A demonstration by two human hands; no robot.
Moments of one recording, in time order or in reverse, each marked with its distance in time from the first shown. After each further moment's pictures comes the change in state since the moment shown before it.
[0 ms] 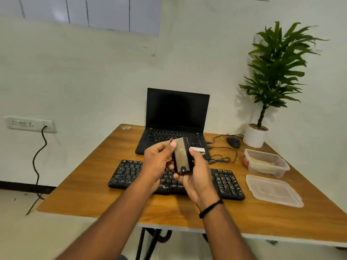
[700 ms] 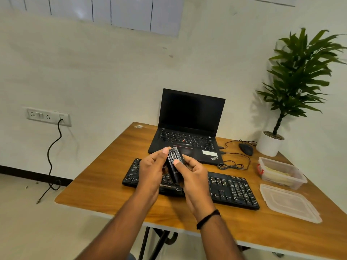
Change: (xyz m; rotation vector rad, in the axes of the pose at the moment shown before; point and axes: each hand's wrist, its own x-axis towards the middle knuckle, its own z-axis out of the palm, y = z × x) left_hand -0.013 -0.013 -0.043 -0.208 0.166 0.025; right_hand 0.009 0.040 0.029 -0.368 0.092 -0.164
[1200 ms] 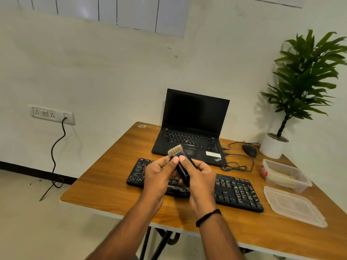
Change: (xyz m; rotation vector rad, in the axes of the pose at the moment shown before) left_hand -0.007 -0.013 -0.008 0.027 -0.106 0.034; right_hand -0.001 -0.002 0.006 0.086 0.181 0.056
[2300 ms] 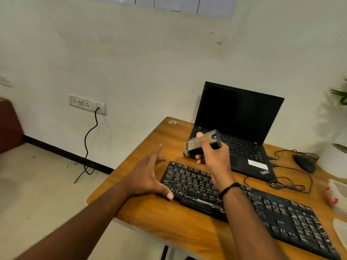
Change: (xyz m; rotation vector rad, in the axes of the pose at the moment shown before) left_hand 0.079 0.007 -0.166 1.070 -0.311 -0.082; right_hand 0.100 0.019 0.080 -0.234 -0.275 -0.078
